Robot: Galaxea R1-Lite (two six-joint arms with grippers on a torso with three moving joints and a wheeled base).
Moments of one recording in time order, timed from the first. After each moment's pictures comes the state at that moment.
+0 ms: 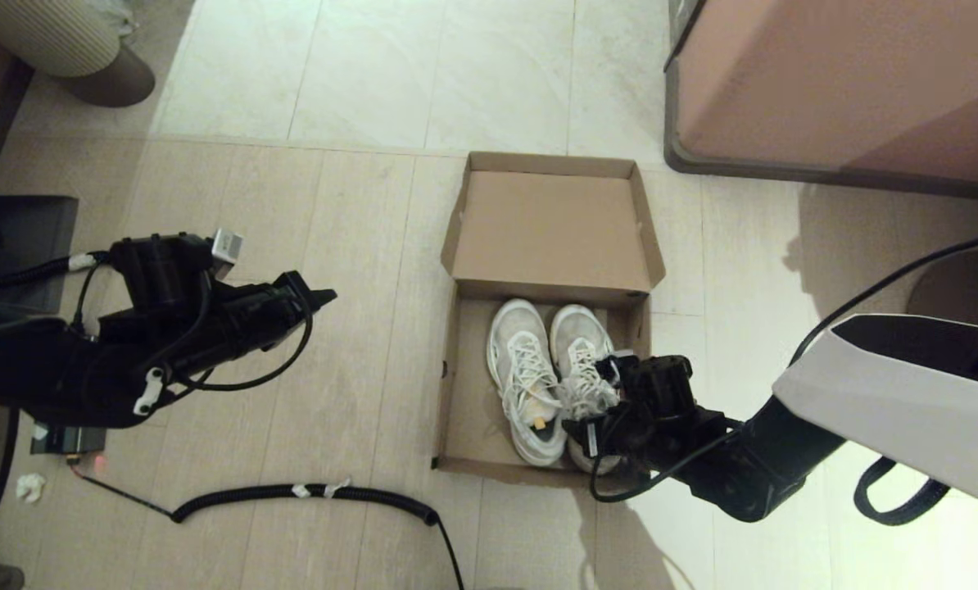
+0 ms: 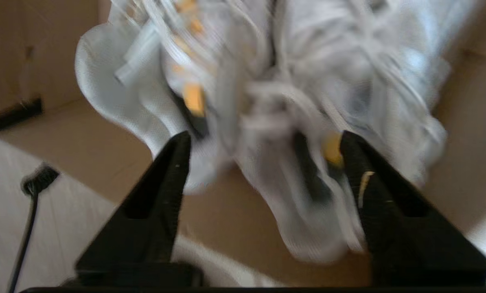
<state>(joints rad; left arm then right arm) -0.10 1.90 -0.98 -0.74 -0.30 -0.55 0.50 2.26 -0.94 -0.80 -0.07 0.18</state>
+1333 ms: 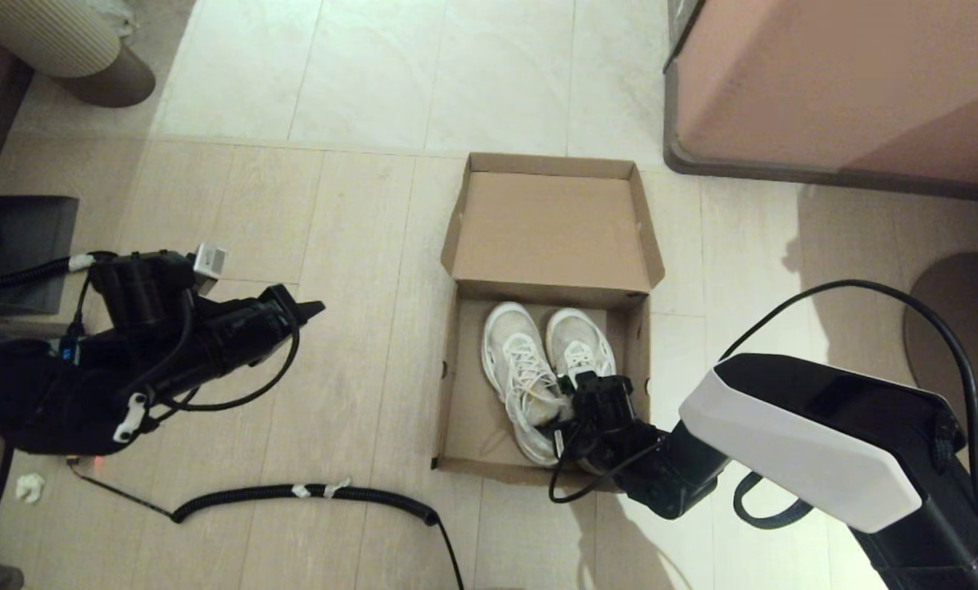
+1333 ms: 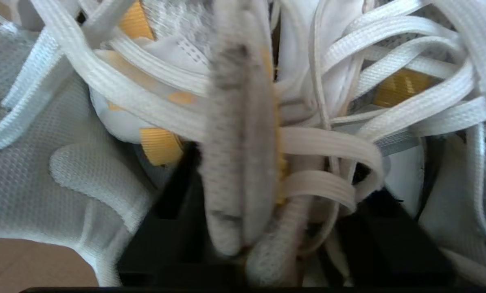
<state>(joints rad) -0.06 1.88 -0.87 -0.82 -0.30 -0.56 0.53 2.53 -1.20 -0.81 -0.25 0.12</state>
